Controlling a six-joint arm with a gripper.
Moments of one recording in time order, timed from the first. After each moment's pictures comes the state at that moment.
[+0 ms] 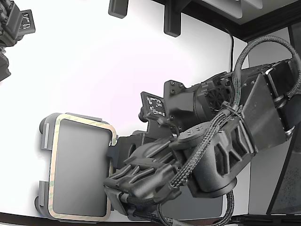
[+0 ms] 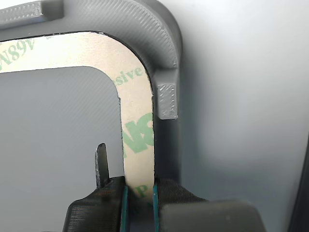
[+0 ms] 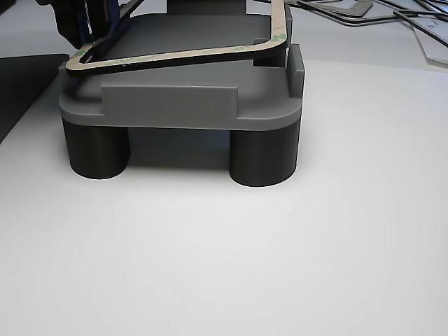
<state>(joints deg) 32.4 78.2 77.3 94.3 9.0 128.6</state>
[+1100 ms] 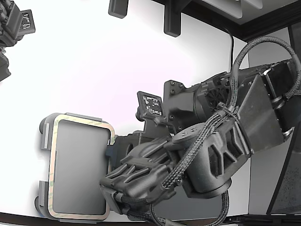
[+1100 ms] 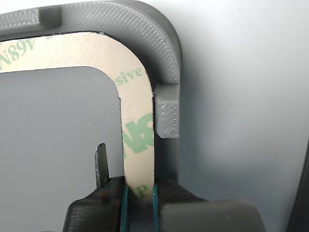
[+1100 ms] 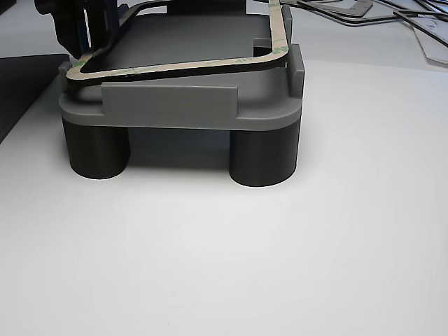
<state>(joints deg) 32.2 76.9 77.2 94.3 9.2 126.7</state>
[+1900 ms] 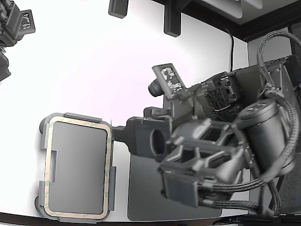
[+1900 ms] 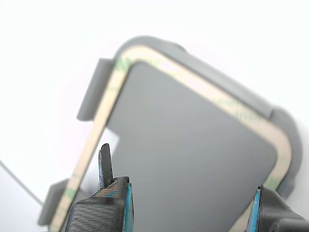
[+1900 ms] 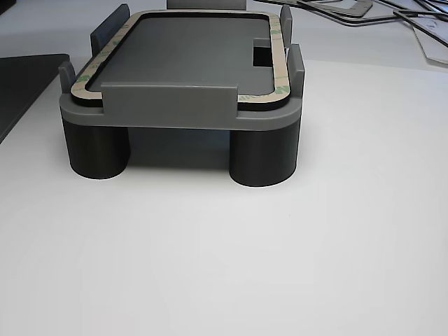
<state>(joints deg) 32.7 92.6 73.7 94.3 26.6 94.5</state>
